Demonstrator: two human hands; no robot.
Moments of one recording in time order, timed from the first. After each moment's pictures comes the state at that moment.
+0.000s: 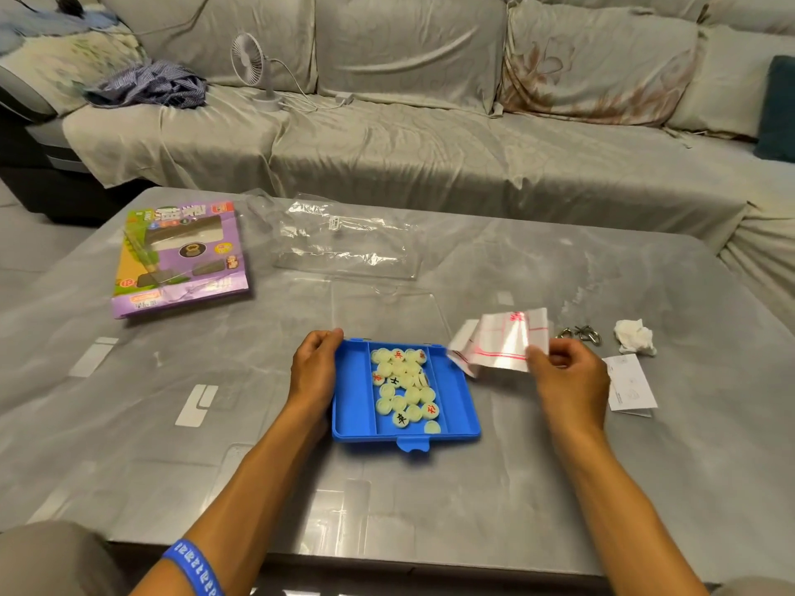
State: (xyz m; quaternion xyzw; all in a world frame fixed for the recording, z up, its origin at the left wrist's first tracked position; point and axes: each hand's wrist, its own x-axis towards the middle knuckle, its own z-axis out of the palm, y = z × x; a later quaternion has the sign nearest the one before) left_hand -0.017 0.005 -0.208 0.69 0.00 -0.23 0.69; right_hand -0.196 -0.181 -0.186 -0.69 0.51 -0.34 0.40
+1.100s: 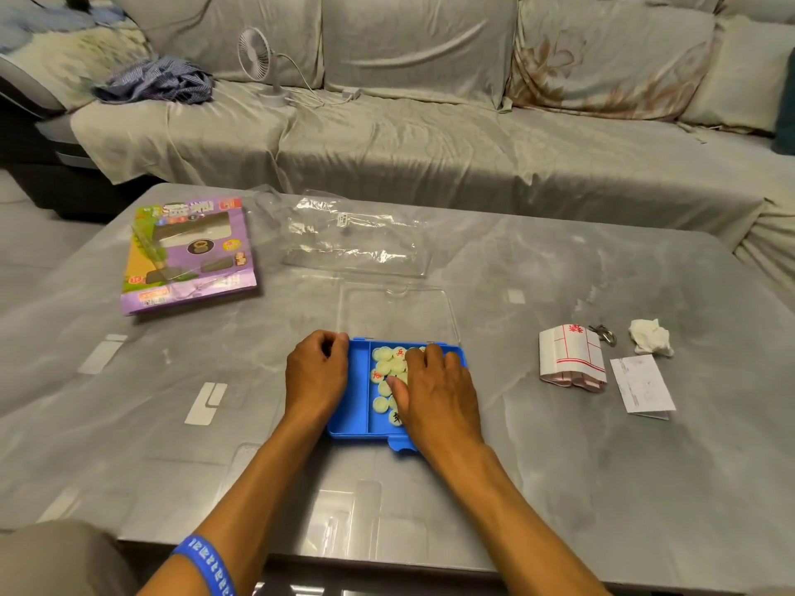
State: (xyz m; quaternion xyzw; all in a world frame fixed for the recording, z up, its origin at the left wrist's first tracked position) left_hand -0.002 0.013 -0.224 0.86 -0.12 -0.07 0.49; right_hand -0.119 -0.087 -0.228 -0.95 0.25 -0.18 0.02
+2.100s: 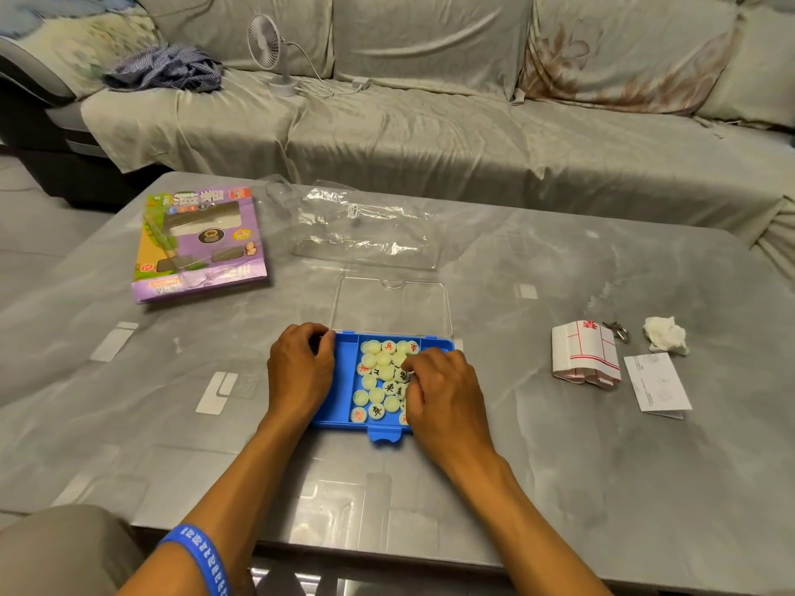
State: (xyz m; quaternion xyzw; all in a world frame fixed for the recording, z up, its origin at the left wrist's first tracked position) left_hand 0.023 0.037 -0.245 0.89 -0.15 0.02 0.44; right_hand -0.125 -0.079 -0.236 -0.93 0.20 -0.26 0.16
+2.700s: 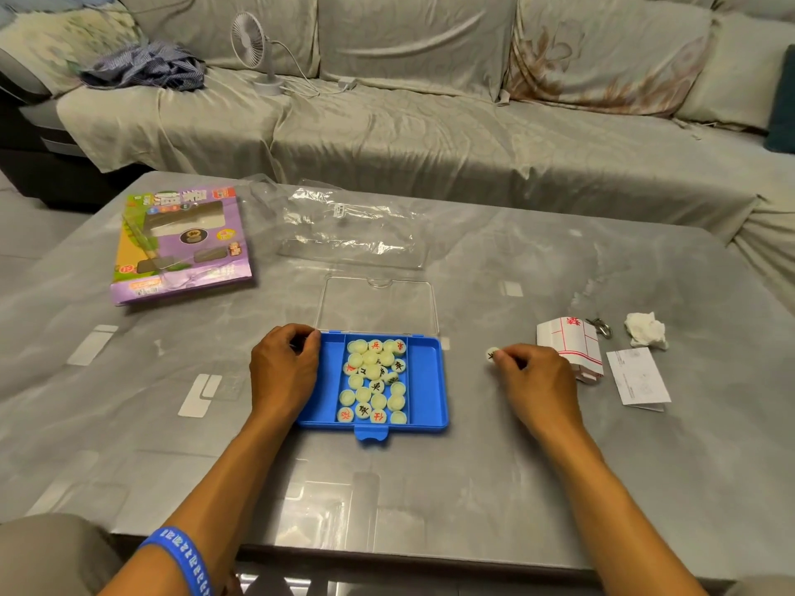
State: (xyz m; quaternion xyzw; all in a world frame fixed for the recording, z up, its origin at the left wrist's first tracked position) left_hand 0.025 0.041 -0.248 0.87 -0.14 0.01 0.46; right_hand -0.179 -0.172 -0.209 -0.83 0.42 -0.20 0.30
